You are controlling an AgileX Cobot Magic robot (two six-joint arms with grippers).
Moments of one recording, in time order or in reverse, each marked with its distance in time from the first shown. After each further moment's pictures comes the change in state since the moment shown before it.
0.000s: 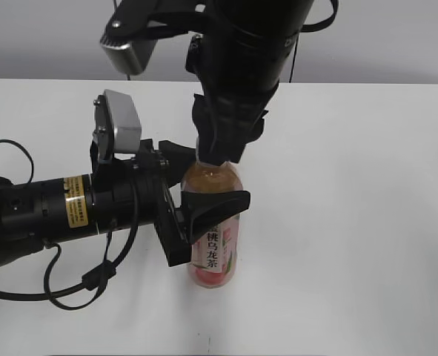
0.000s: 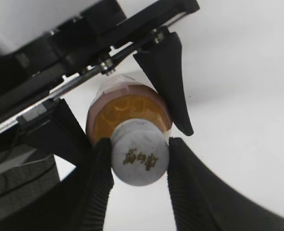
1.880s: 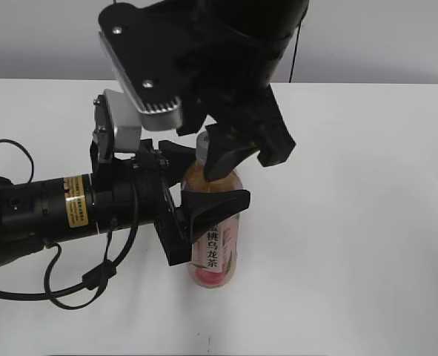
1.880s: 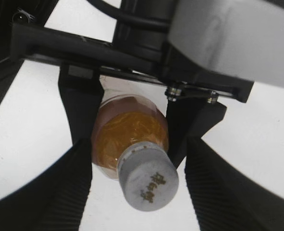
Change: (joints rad) left arm -0.002 0.000 0.000 -0.001 0.000 0.000; right arm -0.001 0.000 -0.001 0.080 -0.005 -0.697
